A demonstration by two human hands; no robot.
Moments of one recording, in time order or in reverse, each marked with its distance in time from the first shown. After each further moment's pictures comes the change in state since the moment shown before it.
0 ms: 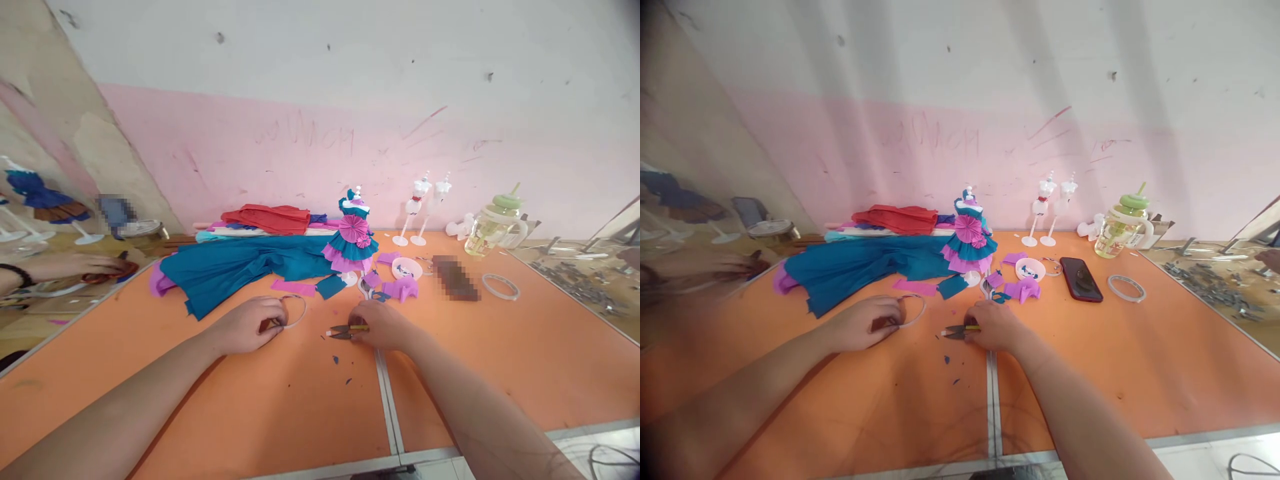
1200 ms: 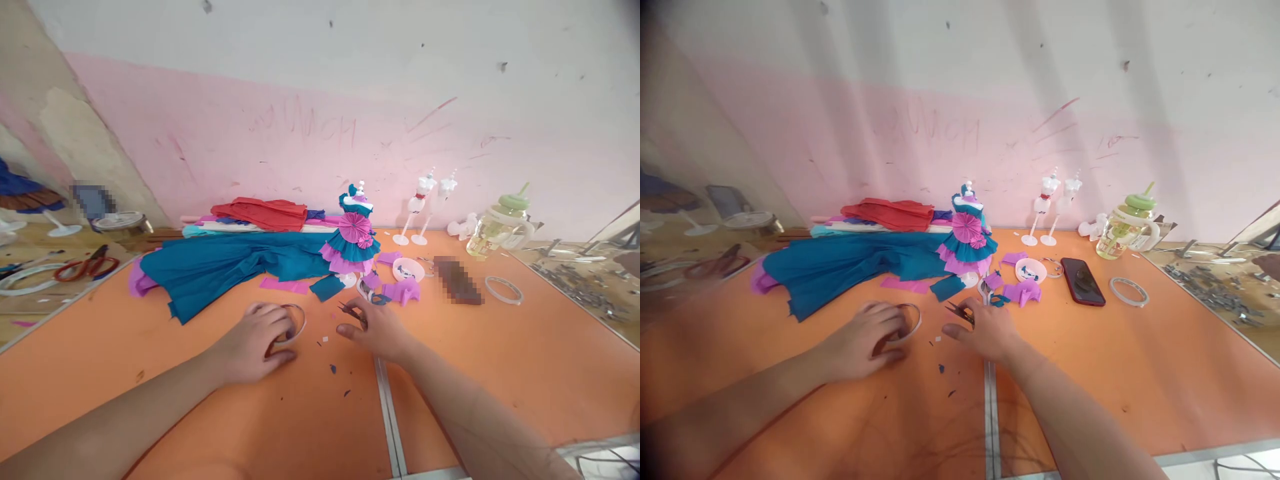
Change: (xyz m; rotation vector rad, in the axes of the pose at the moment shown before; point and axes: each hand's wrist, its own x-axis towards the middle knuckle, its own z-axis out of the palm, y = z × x) left_hand 0.003 0.032 0.012 0.082 -0.040 -0.024; right_hand 0.000 -0.021 0.000 0.214 0.156 0.218
